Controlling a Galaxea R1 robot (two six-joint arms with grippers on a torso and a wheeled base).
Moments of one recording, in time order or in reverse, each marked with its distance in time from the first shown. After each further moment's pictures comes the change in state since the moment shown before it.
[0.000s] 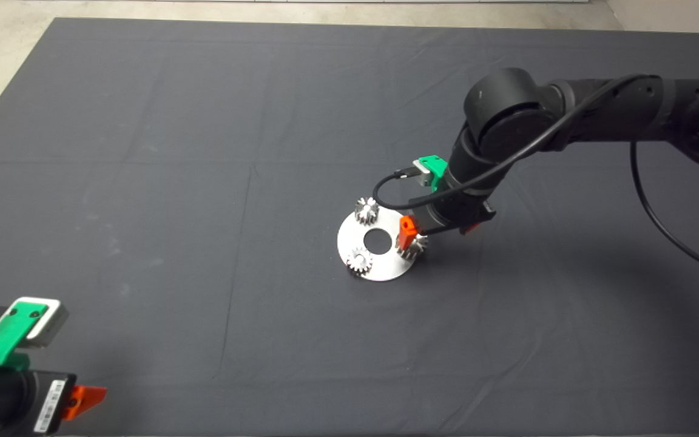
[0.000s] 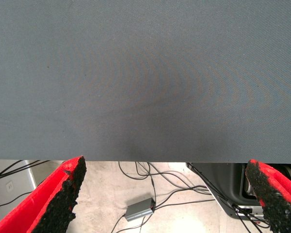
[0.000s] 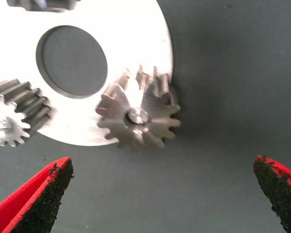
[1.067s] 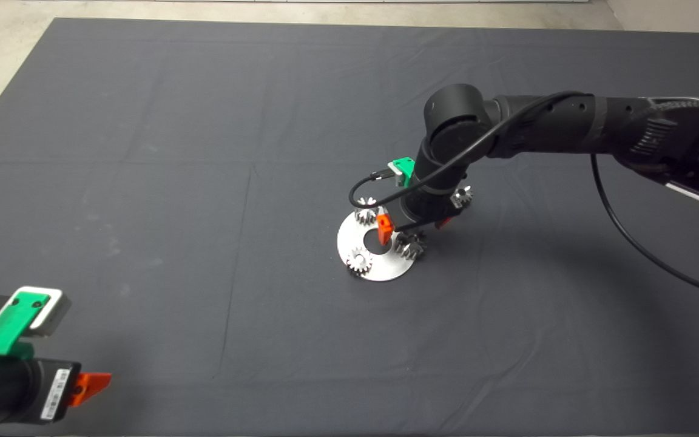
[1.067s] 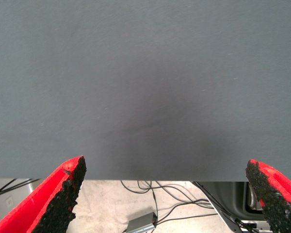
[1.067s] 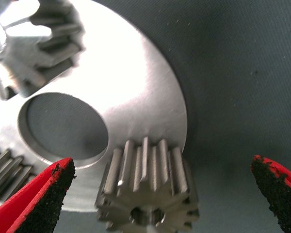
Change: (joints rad) left arm 0.000 0.022 0.000 0.061 0.000 -0.005; right arm -0.068 0.093 -0.189 -0.077 0.000 -0.111
